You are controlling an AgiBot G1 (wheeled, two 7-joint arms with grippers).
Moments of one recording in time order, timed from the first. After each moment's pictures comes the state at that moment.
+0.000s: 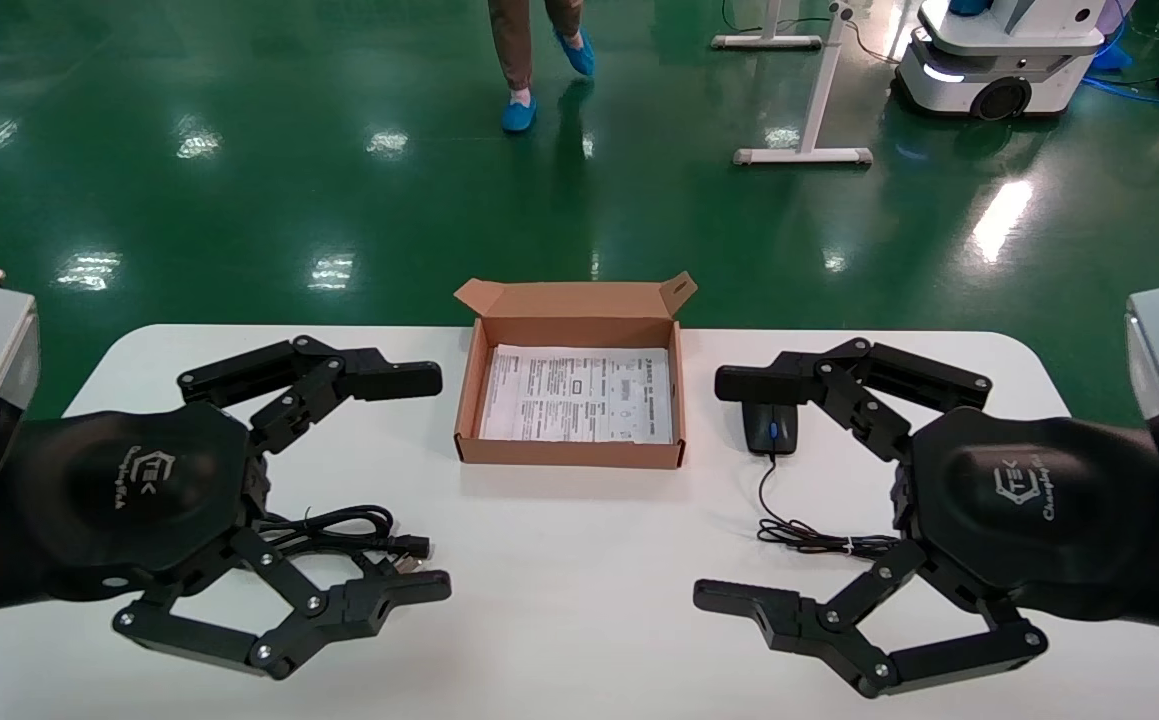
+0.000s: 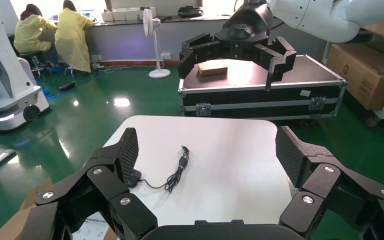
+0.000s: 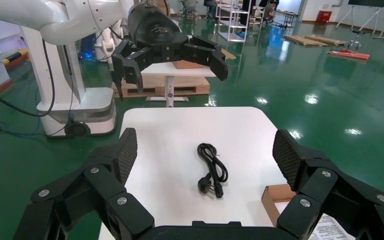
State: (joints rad) left arm -1.07 0.61 0.28 -1.28 0.73 1.50 -0.19; right arm 1.08 -0.61 -0.28 1.28 -0.73 -1.49 0.18
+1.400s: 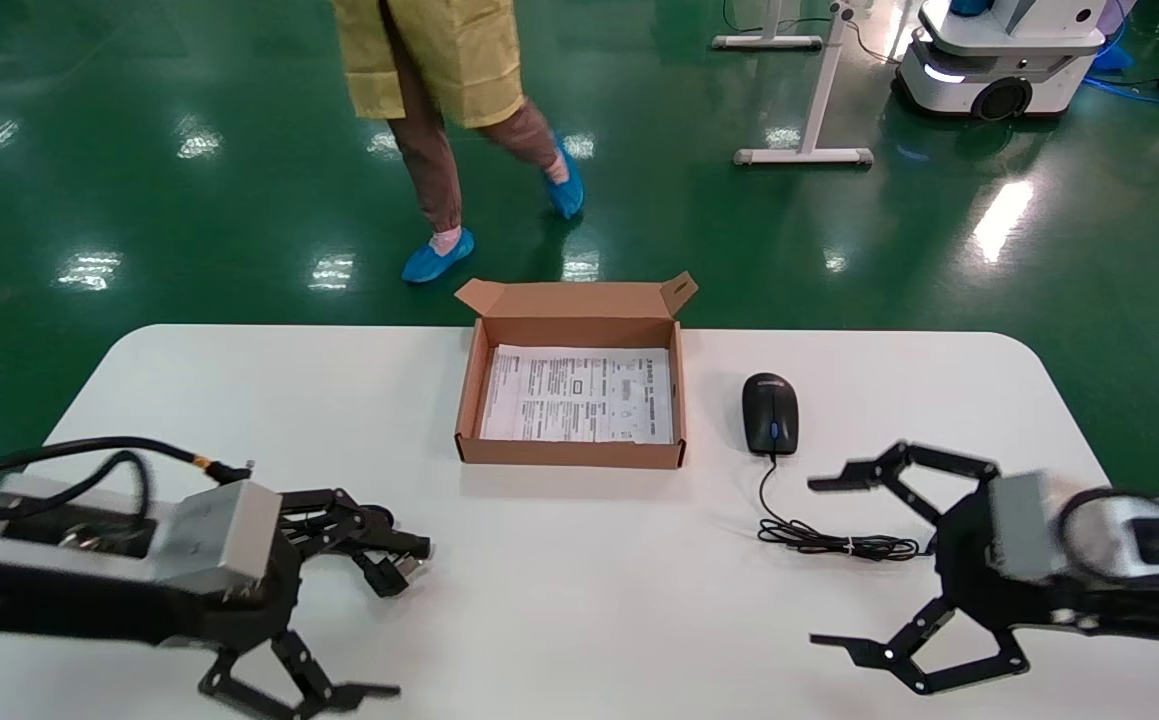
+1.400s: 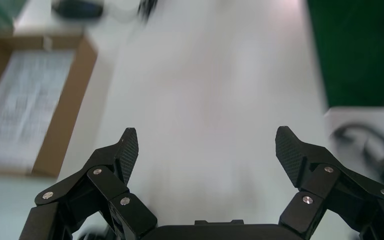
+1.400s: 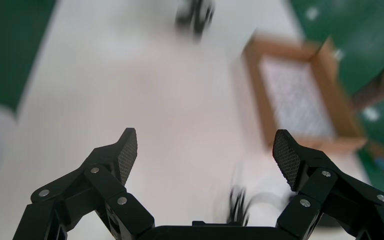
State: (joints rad) left arm -1.37 0.68 0.65 -1.04 1.22 1.57 -0.04; right arm 1.25 -0.65 -0.45 0.97 -1.17 -1.56 -0.21
